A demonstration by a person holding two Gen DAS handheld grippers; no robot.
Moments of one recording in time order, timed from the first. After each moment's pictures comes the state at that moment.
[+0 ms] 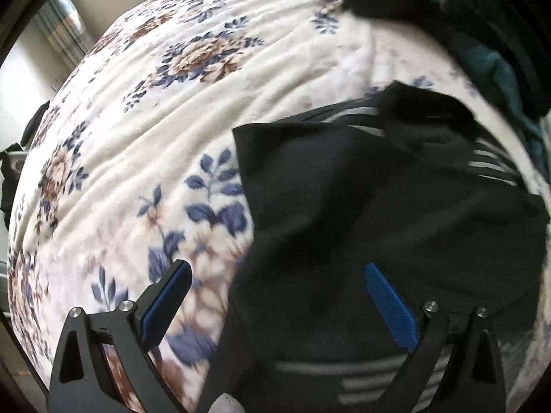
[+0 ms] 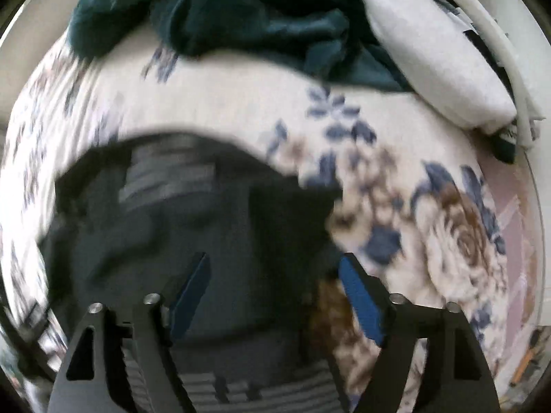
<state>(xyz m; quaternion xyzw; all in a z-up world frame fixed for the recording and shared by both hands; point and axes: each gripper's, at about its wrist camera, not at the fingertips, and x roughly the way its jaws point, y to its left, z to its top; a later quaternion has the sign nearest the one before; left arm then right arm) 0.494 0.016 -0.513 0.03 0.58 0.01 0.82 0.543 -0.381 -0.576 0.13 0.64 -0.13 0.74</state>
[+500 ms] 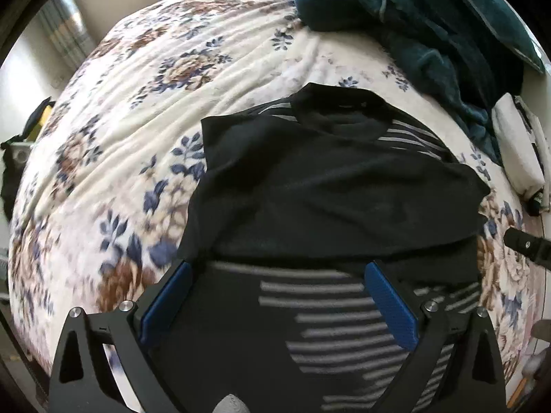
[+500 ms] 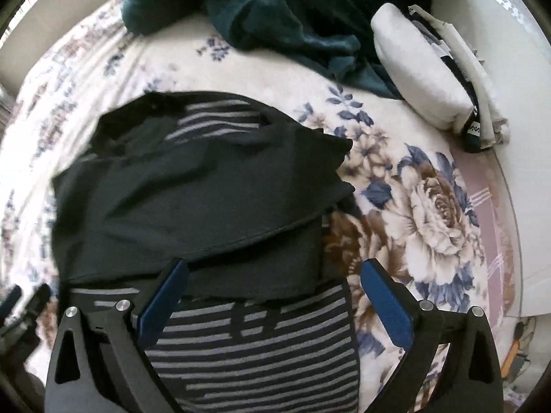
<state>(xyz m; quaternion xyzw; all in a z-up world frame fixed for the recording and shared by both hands) 0.405 -0.060 -0.435 0.01 0.57 0.00 0.82 0.466 -0.312 -0.516 0.09 0.61 -0.13 0.78</state>
